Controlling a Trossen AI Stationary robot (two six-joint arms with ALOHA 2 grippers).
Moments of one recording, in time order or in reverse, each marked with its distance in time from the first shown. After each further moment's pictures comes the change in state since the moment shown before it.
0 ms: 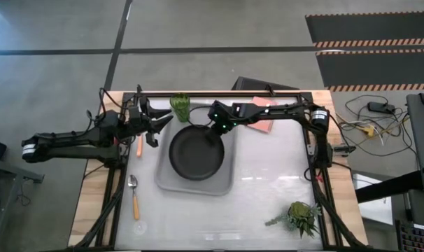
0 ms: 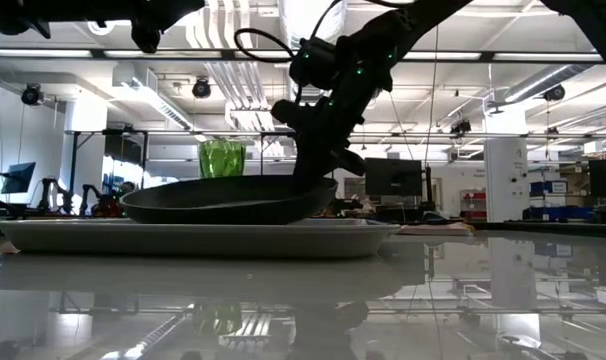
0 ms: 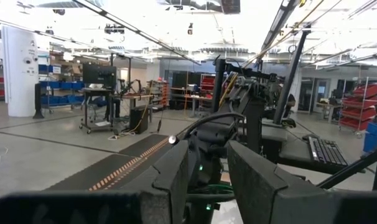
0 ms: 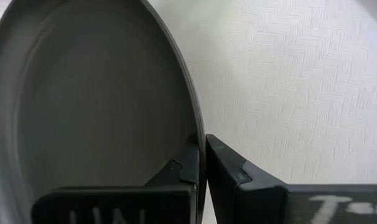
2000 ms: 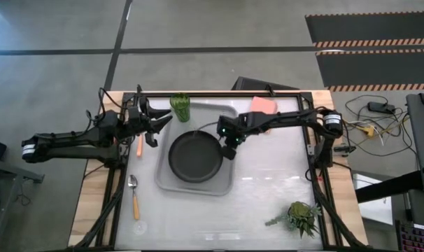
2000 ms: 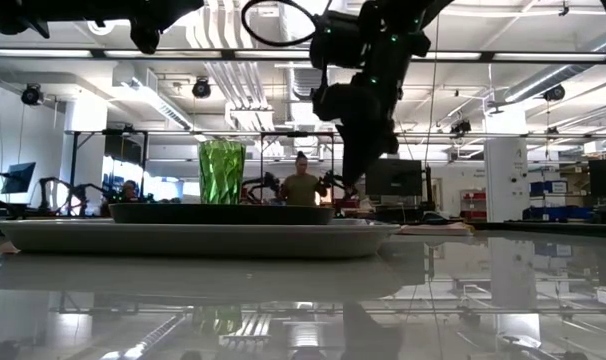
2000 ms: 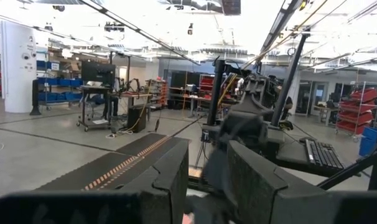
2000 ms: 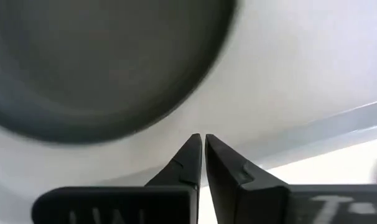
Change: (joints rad) left arm -0.001 -0.006 0.000 -0.007 0.000 -0.026; right arm 0.139 -0.133 -0.106 -0.260 0.072 -0.211
